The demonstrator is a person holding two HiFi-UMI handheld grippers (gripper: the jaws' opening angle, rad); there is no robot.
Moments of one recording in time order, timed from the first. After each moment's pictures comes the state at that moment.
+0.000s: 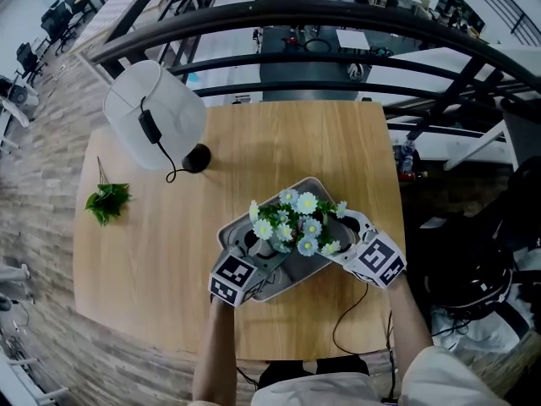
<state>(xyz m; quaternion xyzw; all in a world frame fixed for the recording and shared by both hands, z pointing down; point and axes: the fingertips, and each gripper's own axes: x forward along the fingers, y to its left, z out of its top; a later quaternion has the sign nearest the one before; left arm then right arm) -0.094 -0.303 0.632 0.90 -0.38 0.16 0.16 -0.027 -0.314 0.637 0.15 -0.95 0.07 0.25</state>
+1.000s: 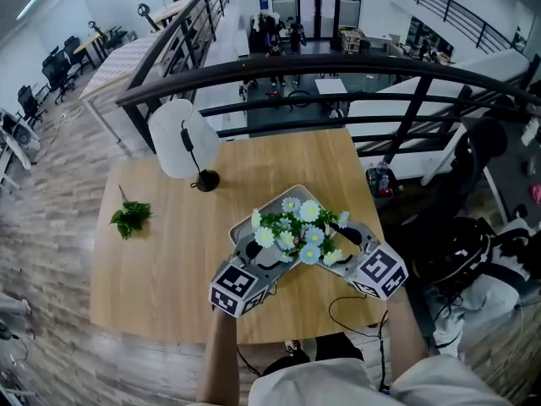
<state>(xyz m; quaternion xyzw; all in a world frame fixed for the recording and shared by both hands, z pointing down) -0.070 -0.189 0.484 0.93 -0.35 0.14 0.08 -0.004 -0.194 0.488 0.24 -0.95 0.03 0.20</state>
